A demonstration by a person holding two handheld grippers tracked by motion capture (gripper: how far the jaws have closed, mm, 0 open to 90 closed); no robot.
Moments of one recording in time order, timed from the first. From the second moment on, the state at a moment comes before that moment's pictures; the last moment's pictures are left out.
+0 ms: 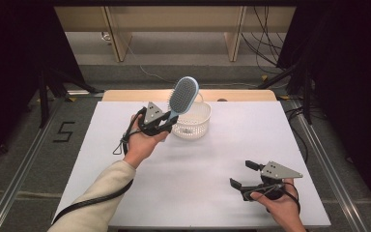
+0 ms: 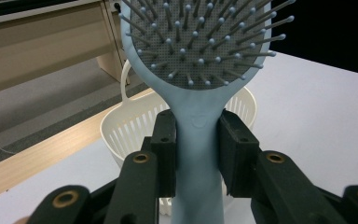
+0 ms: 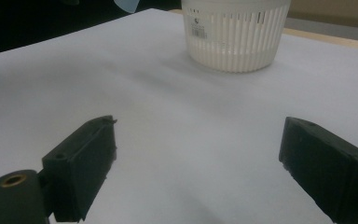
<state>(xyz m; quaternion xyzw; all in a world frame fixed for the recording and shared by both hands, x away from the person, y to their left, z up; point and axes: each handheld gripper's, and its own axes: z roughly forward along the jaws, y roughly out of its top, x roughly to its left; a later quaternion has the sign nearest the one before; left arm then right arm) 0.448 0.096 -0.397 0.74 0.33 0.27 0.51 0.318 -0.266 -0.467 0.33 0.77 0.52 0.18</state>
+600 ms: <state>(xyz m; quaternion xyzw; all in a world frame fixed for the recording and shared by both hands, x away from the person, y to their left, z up) 0.456 0.092 -0.394 0.74 0.33 0.27 0.52 0.317 -0.266 -0.467 0.33 0.77 0.52 0.18</state>
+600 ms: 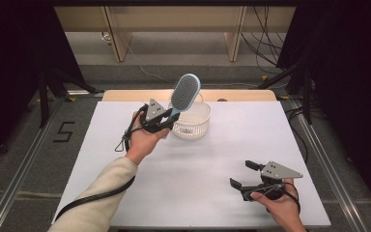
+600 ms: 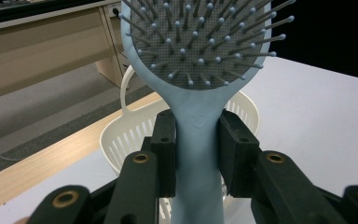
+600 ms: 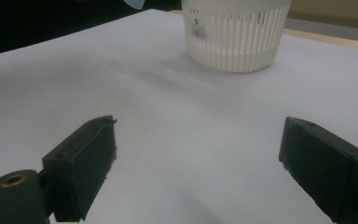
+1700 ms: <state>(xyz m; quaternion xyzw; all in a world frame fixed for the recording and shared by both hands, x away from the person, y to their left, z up) 0.471 0.089 -0.390 0.74 0.33 0.27 0.52 0.318 -0.266 -0.467 0.33 0.77 0.52 0.18</state>
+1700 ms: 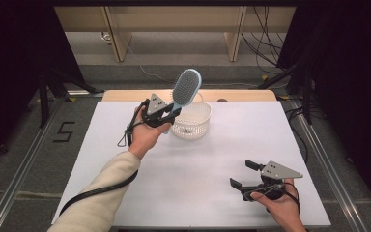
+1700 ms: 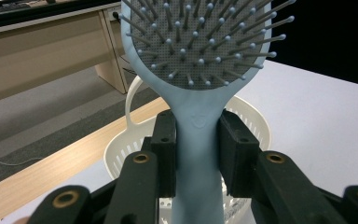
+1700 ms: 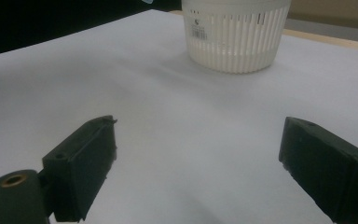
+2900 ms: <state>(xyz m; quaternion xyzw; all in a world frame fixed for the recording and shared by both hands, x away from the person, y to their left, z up) 0.489 0.083 -0.383 0.74 0.32 0.27 0.52 0.318 -0.266 -0.467 0.33 0.77 0.52 0.18</state>
